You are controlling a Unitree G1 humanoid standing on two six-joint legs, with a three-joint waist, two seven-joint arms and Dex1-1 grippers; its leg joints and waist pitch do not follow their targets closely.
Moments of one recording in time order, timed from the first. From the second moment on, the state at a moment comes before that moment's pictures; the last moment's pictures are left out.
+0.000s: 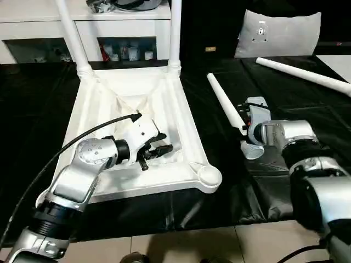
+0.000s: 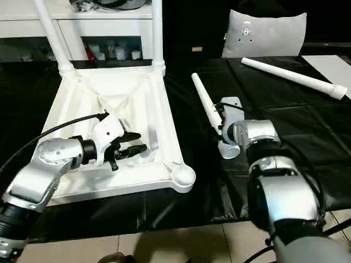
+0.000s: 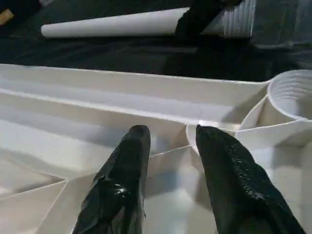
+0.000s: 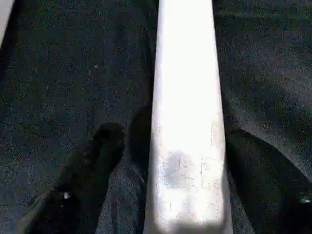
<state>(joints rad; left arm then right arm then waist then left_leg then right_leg) -0.40 0.45 -0.22 0.00 -0.05 0.38 -0.86 -1.00 -0.32 -0.07 1.14 0.04 0.66 0.38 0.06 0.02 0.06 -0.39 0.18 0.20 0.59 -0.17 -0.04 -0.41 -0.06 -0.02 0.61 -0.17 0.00</state>
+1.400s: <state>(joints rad) -0.42 0.27 -0.14 -0.01 -0.12 0.40 -0.68 -0.86 -0.28 -0.35 0.87 0.31 0.38 0.54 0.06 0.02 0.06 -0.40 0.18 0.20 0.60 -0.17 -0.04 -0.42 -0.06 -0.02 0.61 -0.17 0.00</state>
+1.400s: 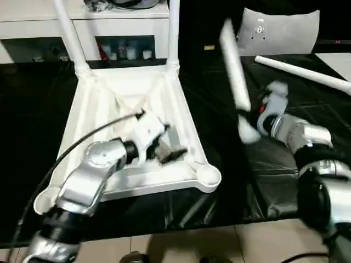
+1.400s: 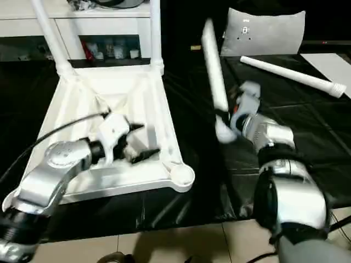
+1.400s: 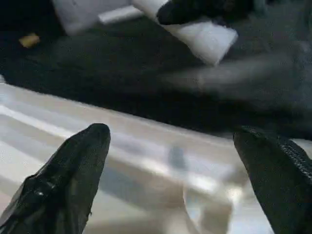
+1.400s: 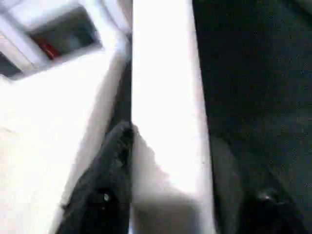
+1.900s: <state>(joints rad) -0.71 -0.04 0.17 0.13 -0.55 0.58 -0.51 -0.55 -0.17 -0.27 0.24 0.71 0.70 0.90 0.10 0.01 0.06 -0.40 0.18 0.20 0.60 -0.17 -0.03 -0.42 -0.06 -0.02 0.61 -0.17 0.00</state>
